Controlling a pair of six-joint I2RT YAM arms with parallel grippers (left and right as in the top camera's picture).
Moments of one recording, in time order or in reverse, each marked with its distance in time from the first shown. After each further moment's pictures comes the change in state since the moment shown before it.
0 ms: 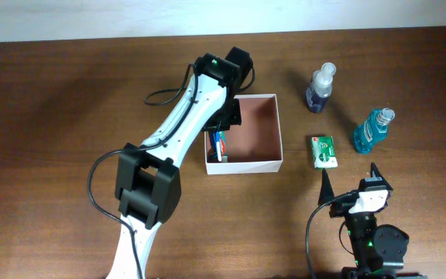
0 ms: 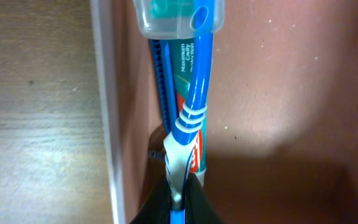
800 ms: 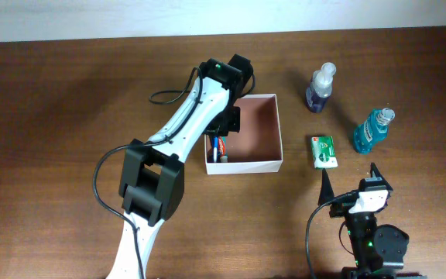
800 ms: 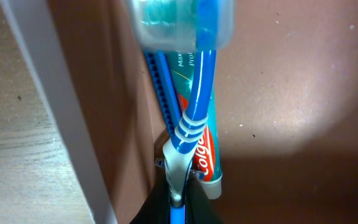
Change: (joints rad) left arm -0.003 0.035 -0.028 0.006 -0.004 0.128; right arm 0.000 0.000 0.000 0.000 0.000 0.000
